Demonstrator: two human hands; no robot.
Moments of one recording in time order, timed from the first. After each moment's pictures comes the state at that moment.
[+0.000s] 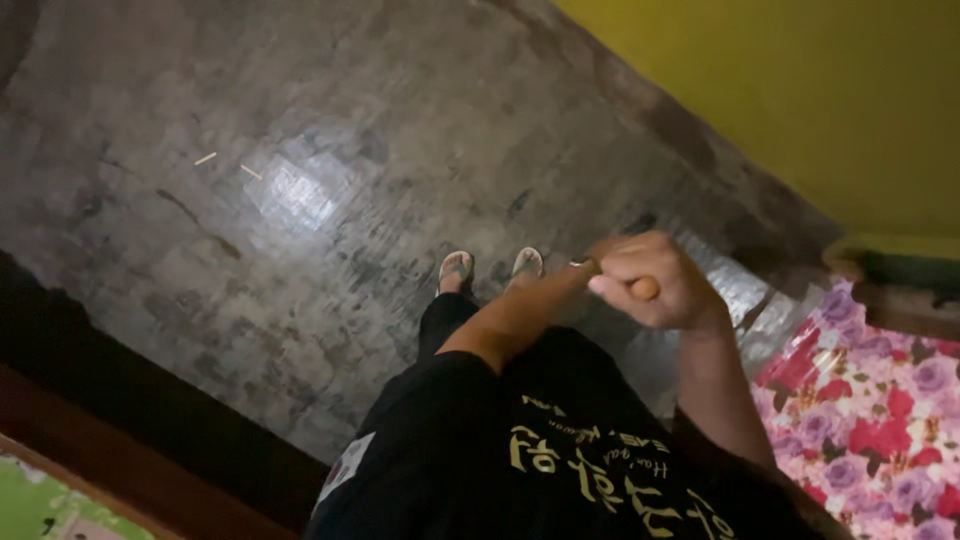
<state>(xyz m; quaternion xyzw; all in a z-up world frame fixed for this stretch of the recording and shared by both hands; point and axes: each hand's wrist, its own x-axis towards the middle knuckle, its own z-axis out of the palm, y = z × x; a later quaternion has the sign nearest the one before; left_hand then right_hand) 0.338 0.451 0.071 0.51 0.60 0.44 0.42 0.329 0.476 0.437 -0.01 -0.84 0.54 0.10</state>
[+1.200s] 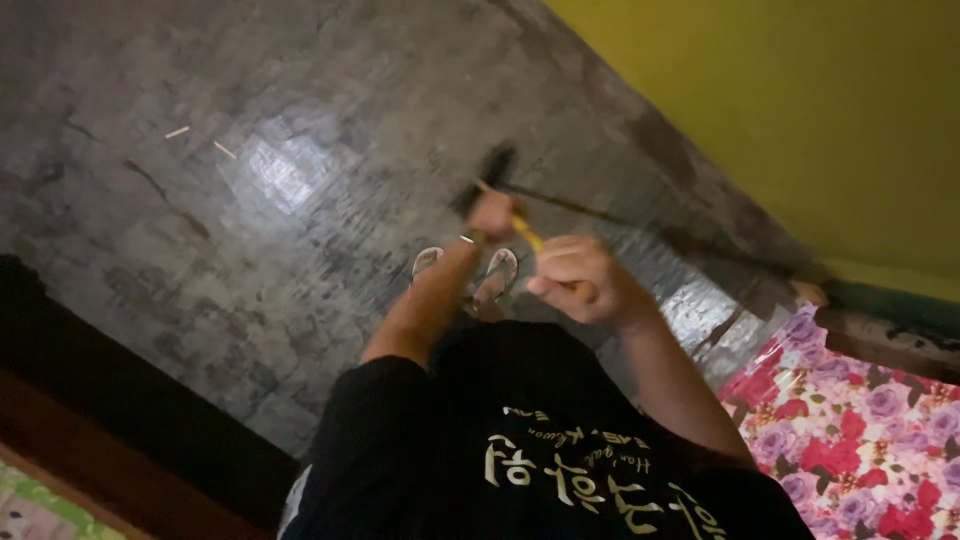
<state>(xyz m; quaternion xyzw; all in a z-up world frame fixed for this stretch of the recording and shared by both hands) 0.218 0.423 -0.002 0.54 0.69 0.36 0.32 0.329 0.503 0.395 0.06 -0.81 0.57 0.13</state>
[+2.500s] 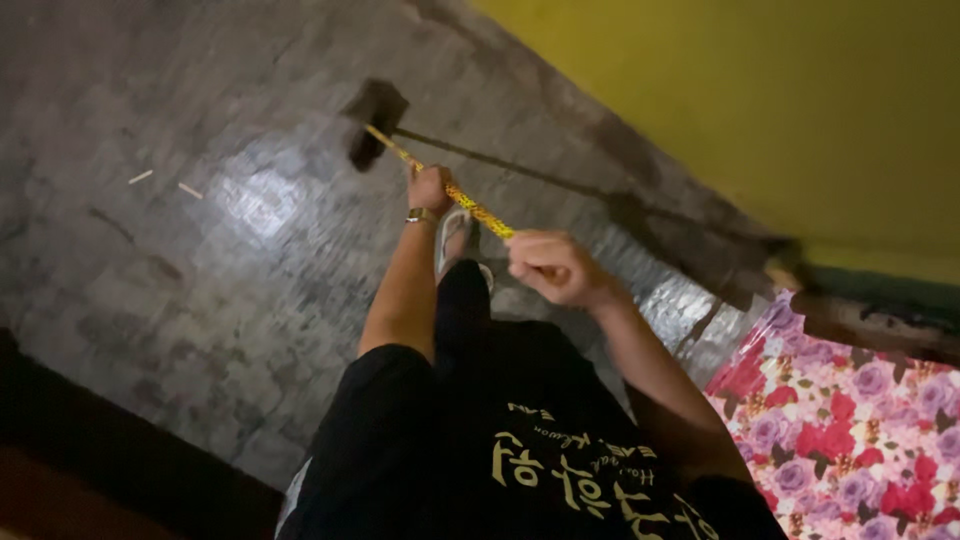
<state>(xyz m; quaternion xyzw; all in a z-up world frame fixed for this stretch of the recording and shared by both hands) 0.168 0.476 -0.008 0.46 0.83 0.31 0.11 0.365 0.565 0.342 0.04 -0.79 0.59 0.15</state>
